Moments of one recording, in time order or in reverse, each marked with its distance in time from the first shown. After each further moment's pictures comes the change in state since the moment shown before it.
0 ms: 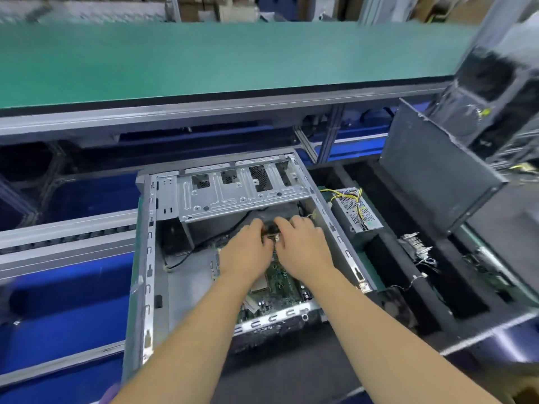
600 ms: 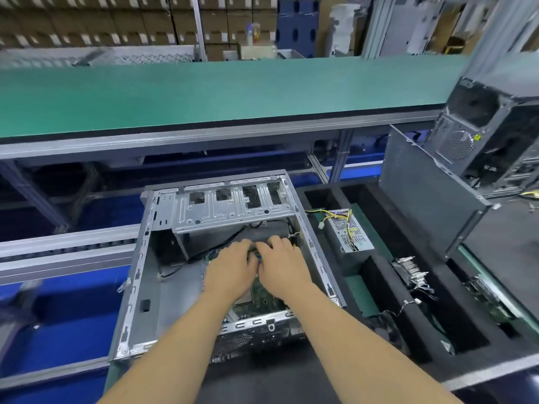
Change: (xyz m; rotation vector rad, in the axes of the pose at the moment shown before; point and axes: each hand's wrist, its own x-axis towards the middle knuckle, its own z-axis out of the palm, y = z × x) left_hand -0.017 0.013 0.002 0.032 0.058 -0.017; right_hand -0.006 0.009 -0.003 0.033 -0.082 -0.144
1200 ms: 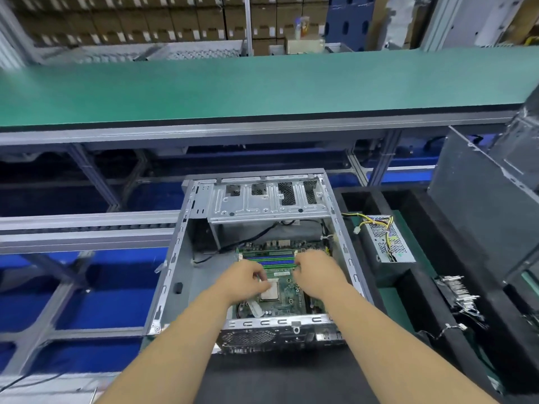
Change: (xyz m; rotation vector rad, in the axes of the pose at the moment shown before) left_hand -0.011 -0.052 -0.002 -0.133 -0.363 -0.122; right_hand 0.014 0.020 0.010 0.037 -0.238 0.018
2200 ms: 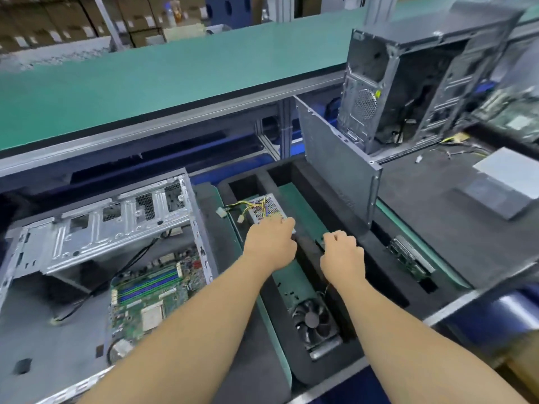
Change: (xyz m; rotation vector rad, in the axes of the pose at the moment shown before) left_hand 0.070 0.285 0.125 0.588 0.083 0.456; right_hand -0.099 0.261 0.016 -0.040 0.284 0.628
